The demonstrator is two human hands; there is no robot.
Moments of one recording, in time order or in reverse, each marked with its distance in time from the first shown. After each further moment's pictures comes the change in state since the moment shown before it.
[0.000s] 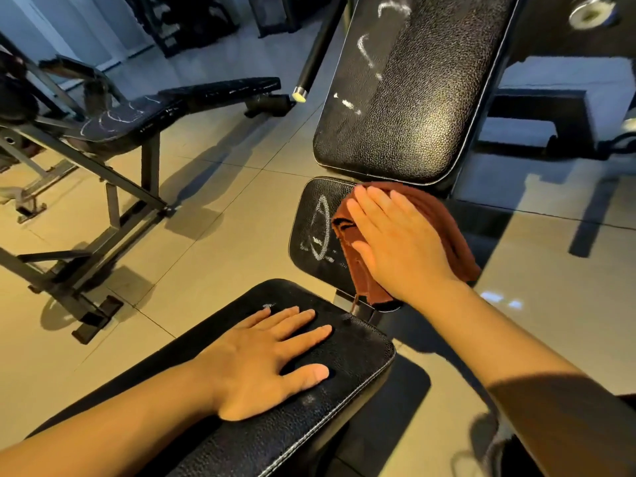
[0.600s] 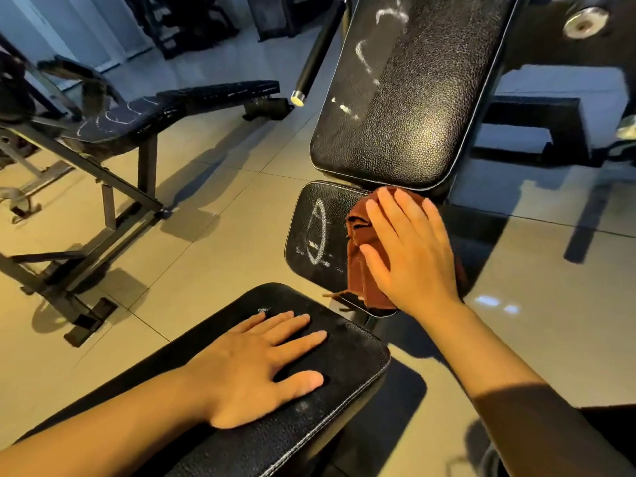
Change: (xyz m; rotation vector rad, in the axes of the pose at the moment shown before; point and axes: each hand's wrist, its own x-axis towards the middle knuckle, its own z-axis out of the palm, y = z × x) left_hand -0.002 0.005 -0.005 -0.010 -0.002 -0.003; right_hand -0.018 0.009 0.009 0.215 0.244 0.133
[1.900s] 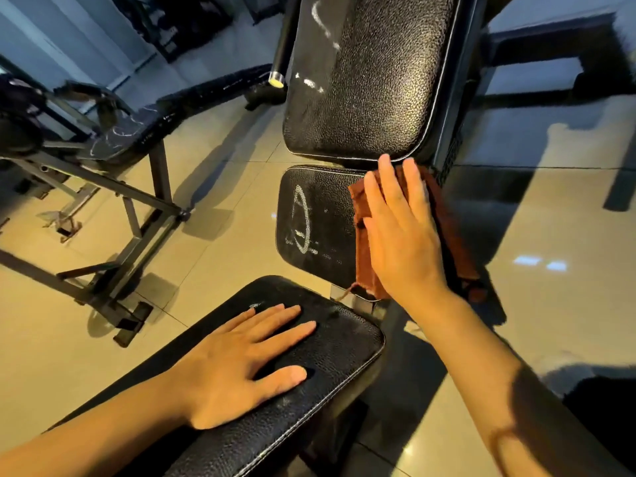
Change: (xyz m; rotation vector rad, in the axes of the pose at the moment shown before) left_hand 0.002 0.000 -0.001 -0.002 -0.011 -0.003; right_hand -0.010 -0.006 0.012 0.134 0.103 0.198
